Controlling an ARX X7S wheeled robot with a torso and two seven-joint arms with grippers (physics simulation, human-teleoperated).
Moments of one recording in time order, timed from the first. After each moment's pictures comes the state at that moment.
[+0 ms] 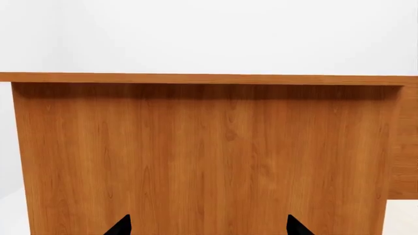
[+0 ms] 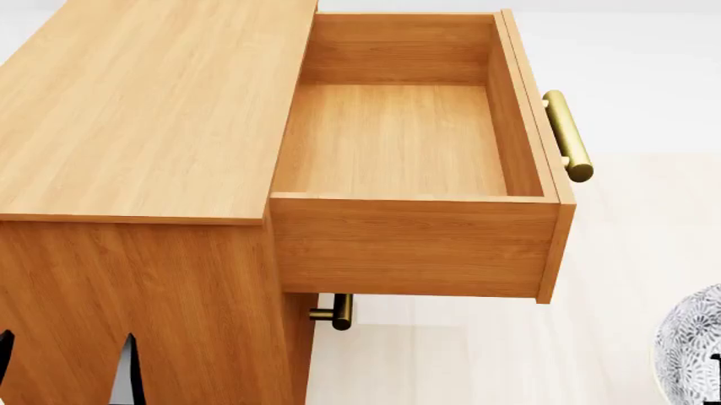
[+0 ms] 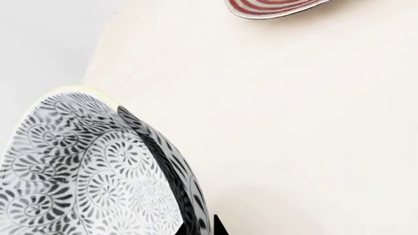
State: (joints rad) left arm 0.06 -0.36 0.27 0.53 -0.28 -0.17 -0.40; right arm 0.58 0.13 0.35 0.61 0.81 -0.27 0.84
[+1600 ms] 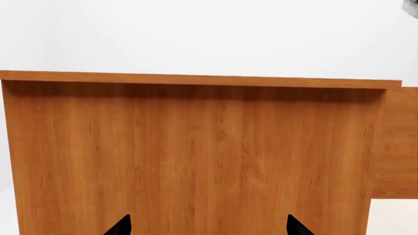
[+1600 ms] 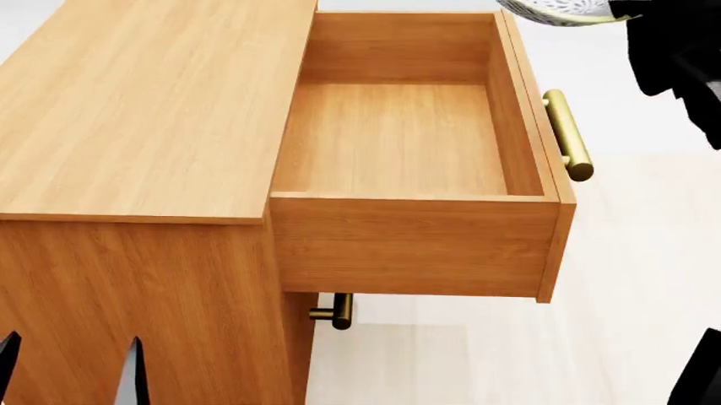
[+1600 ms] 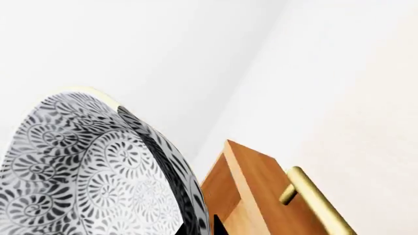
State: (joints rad) left arm 0.06 -0.38 0.30 0.54 -0.30 -0.15 -0.41; right arm 1.32 0.34 0.17 0.45 1.55 0.74 0.99
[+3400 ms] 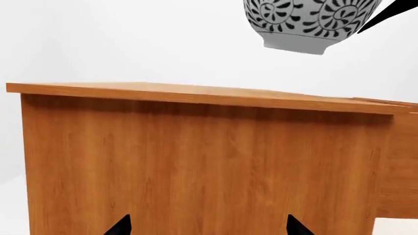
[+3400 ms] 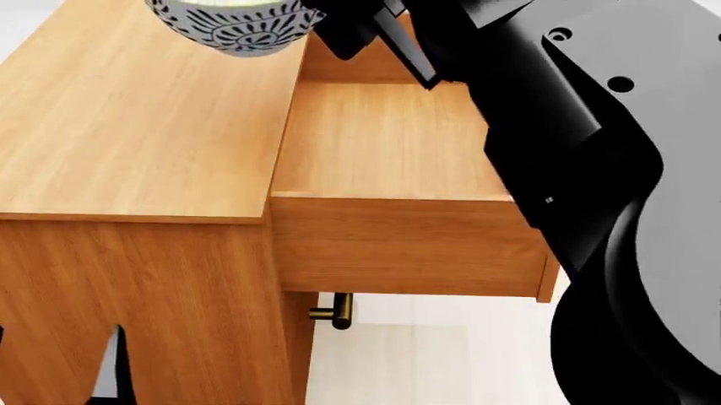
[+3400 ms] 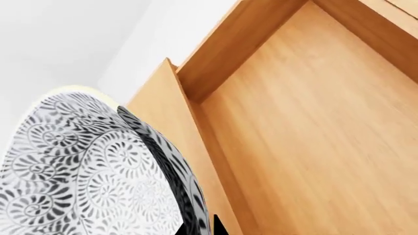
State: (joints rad) left arm 0.05 -0.42 0.27 0.60 -0.39 -0.19 -0.45; right arm 1.98 0.02 -1.60 1.11 2.95 0.30 1.03
